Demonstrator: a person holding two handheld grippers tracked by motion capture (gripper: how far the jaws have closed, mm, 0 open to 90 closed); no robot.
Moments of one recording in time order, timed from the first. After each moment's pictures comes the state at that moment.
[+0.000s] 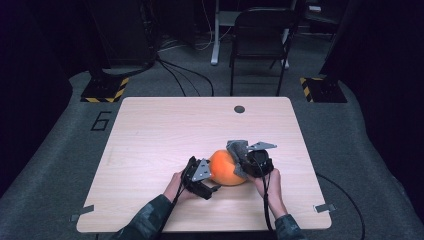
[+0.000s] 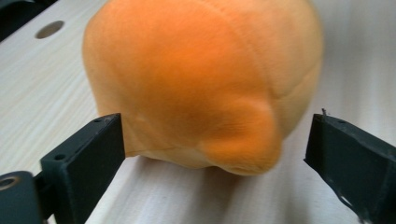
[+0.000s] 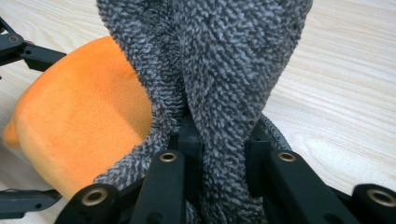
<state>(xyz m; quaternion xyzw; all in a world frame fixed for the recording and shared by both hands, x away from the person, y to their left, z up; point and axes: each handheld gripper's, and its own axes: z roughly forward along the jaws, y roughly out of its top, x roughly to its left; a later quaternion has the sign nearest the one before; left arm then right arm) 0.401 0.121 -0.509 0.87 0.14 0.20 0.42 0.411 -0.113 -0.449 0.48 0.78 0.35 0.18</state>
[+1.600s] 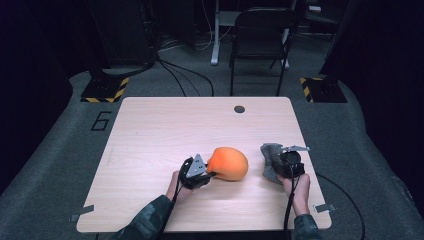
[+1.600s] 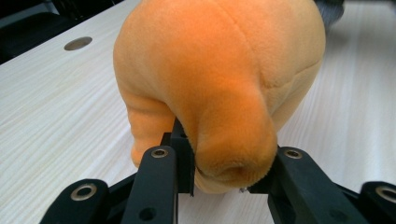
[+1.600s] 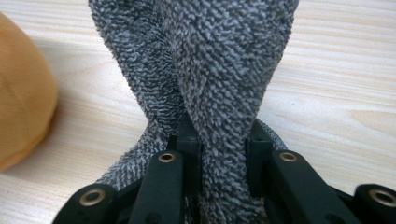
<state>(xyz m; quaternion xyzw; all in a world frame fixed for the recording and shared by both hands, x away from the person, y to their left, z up) 0.404 0.133 -0.493 0.82 0.20 0.18 0.50 0.419 -0.209 -0.476 0.60 0.72 0.29 0.20</state>
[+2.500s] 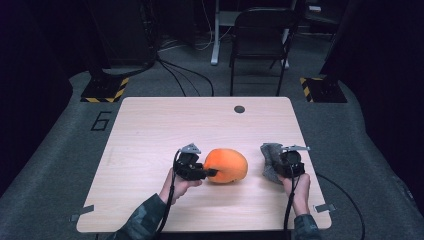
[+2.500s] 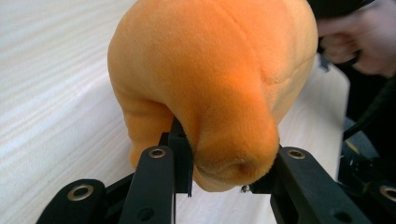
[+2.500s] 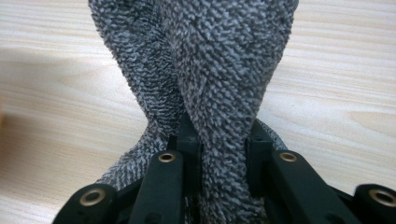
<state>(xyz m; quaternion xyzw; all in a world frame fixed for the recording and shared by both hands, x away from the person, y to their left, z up) 0.418 0.137 -0.469 0.82 0.35 -0.03 0.45 0.419 -0.207 -0.474 0.60 0.72 0.29 0.20</state>
